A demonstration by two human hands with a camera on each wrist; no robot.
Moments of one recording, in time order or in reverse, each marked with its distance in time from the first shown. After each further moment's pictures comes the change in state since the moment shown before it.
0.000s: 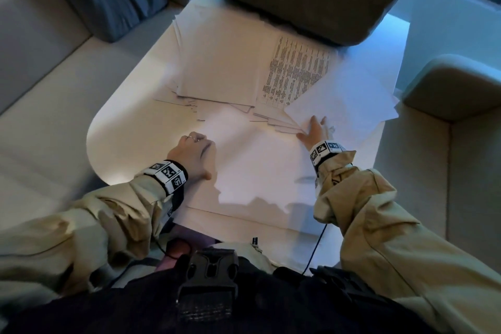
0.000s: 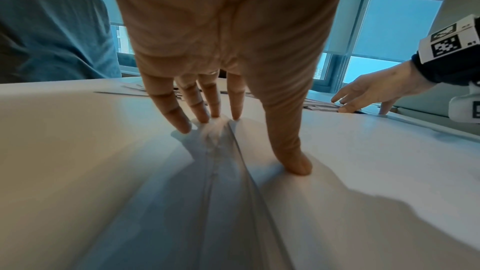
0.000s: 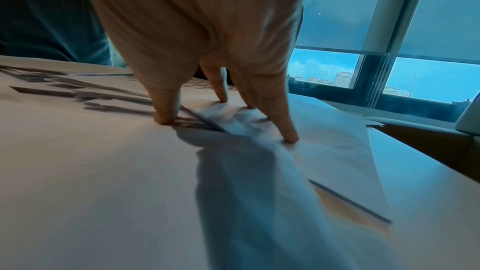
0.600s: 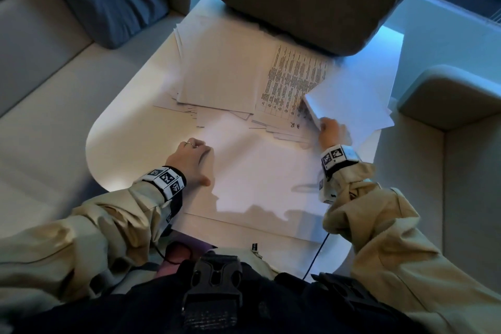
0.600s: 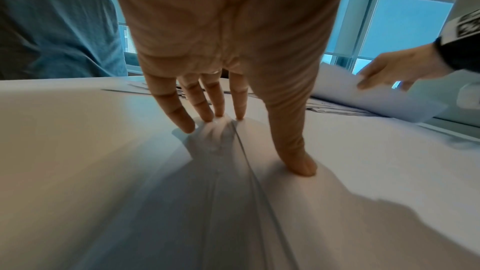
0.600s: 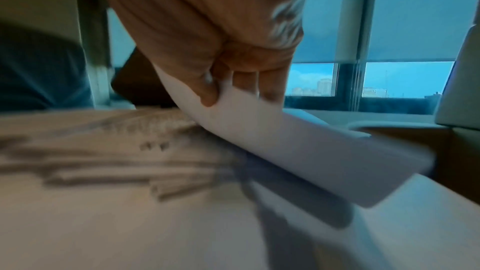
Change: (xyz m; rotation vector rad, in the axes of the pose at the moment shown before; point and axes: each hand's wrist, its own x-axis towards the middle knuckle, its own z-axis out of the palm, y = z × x) left_hand -0.001 -0.002 0.001 -0.007 0.023 -0.001; right_hand -0.029 0.005 -0.054 0.039 0.237 -0.062
